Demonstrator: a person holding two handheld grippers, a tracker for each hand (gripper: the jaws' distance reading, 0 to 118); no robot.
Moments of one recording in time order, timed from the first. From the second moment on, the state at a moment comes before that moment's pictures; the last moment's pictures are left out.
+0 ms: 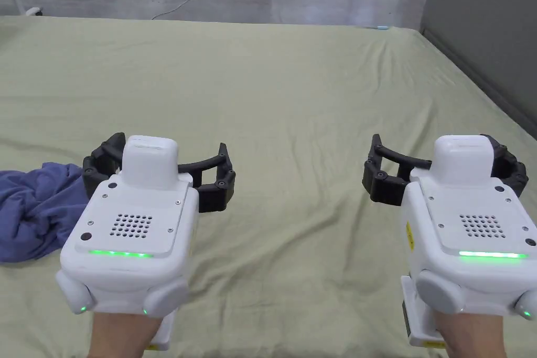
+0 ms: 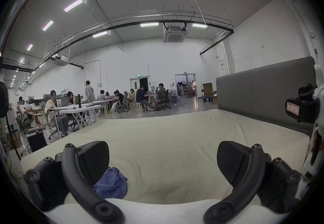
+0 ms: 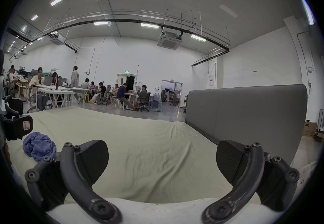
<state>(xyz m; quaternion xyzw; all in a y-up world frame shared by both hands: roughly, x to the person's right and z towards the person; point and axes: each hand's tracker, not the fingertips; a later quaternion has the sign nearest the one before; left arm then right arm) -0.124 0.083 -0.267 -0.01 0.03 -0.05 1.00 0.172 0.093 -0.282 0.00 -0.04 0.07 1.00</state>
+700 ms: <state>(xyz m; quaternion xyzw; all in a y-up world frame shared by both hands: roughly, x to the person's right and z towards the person) -0.120 0.083 -0.263 -0.01 0.03 -0.04 1.00 0.177 0.092 -0.279 0.00 -0.05 0.07 1.00</state>
